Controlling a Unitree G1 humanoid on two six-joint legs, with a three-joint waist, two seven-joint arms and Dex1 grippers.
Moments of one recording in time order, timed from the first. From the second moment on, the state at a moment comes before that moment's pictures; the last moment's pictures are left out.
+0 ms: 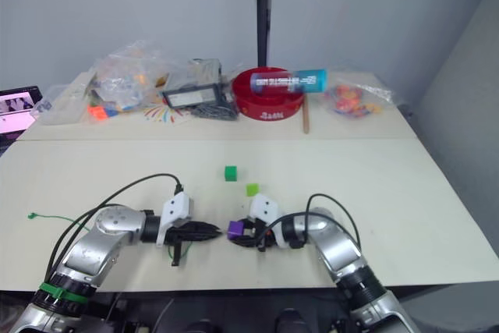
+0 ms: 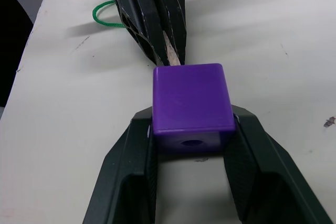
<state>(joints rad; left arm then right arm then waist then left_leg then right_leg) -0.29 0.60 -0.17 -0.01 -0.22 0.26 -1.20 -0.41 -0.37 0.37 0.04 0.12 0.32 1.07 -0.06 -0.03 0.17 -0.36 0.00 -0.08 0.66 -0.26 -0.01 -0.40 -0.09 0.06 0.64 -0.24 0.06</state>
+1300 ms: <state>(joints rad) -0.35 0.66 -0.22 -0.12 -0.24 0.42 -1.18 -0.40 -0.39 0.37 0.03 0.13 0.32 1.07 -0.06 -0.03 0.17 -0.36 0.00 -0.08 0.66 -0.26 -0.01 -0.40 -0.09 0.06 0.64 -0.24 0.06</state>
